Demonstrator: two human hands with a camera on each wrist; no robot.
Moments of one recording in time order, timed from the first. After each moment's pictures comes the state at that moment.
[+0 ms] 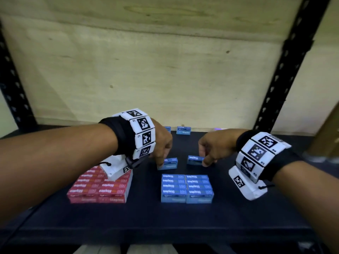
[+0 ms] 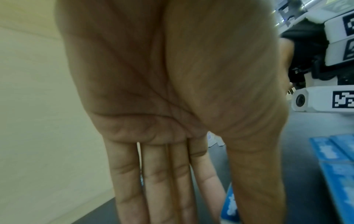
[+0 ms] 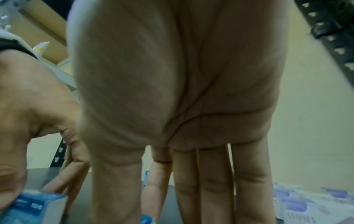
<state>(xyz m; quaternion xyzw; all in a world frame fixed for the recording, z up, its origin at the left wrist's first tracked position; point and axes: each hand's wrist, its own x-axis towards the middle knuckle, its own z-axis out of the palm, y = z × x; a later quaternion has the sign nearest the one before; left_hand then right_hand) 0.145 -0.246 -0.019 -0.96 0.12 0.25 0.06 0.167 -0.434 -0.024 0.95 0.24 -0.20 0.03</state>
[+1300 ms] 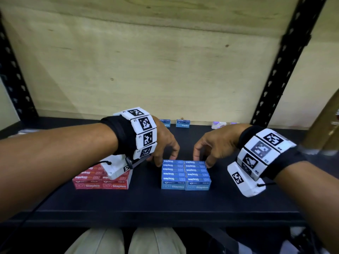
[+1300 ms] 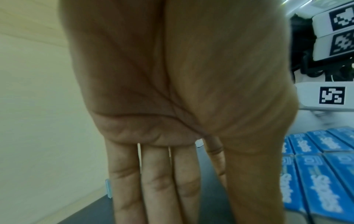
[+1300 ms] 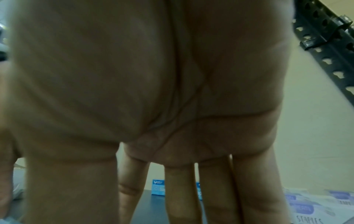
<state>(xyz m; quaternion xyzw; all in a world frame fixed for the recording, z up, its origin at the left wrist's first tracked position) 0.118 -0.257 -0.018 -0.92 0.18 0.35 0.06 0.149 -0.436 -0.025 0.91 0.29 -0.29 0.04</state>
